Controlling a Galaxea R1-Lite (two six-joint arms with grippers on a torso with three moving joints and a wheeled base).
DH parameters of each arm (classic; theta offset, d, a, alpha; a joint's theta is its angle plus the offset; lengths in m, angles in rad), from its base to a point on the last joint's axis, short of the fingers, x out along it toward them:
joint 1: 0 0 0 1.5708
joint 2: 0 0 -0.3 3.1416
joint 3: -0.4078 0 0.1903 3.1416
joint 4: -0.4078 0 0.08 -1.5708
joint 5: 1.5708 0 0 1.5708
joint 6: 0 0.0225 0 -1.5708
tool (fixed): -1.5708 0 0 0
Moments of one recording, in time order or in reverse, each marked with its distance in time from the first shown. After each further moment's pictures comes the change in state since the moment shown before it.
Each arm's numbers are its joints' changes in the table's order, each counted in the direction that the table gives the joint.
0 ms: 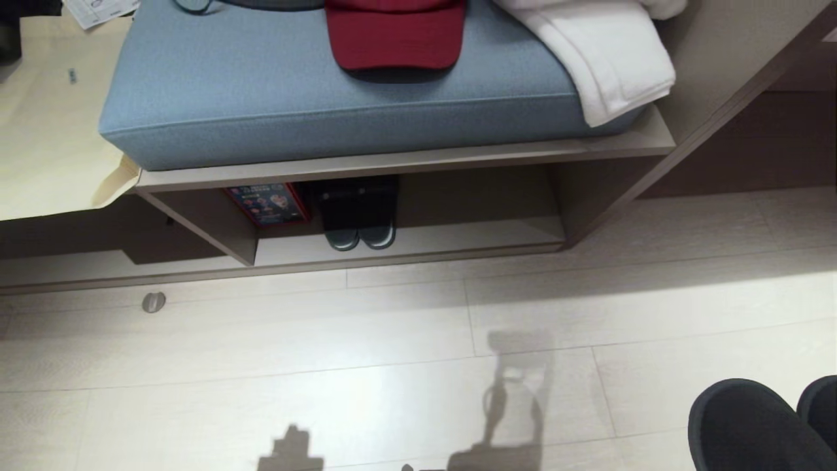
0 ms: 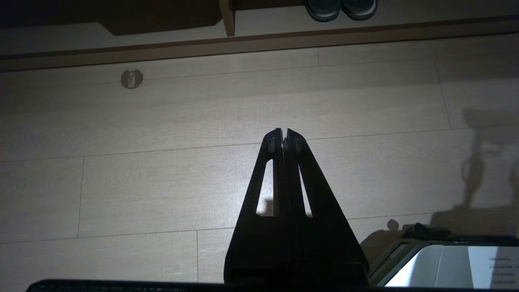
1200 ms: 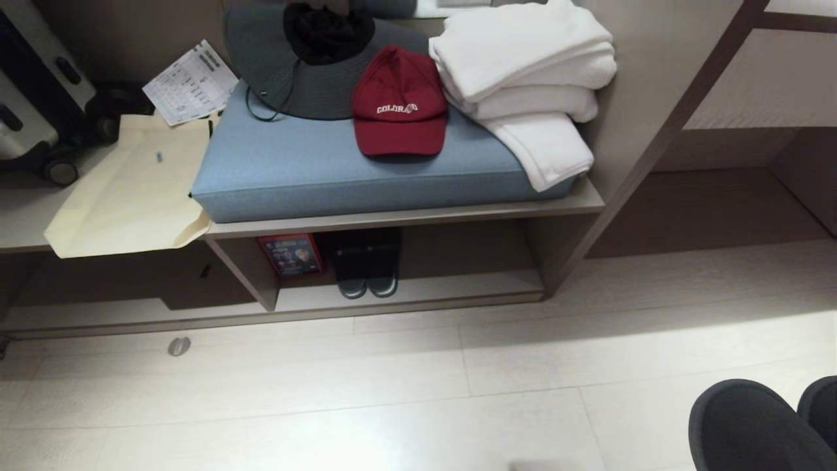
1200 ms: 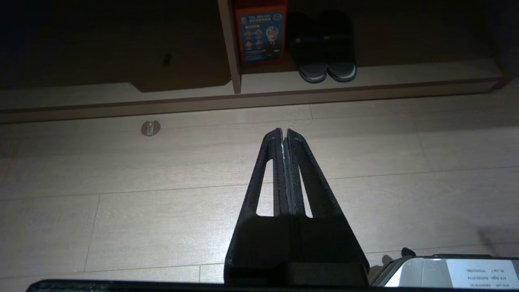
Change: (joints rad) left arm -0.001 0.000 0.000 0.000 0.000 0.000; right arm 0.000 -0.001 0.000 0.000 0.000 0.000
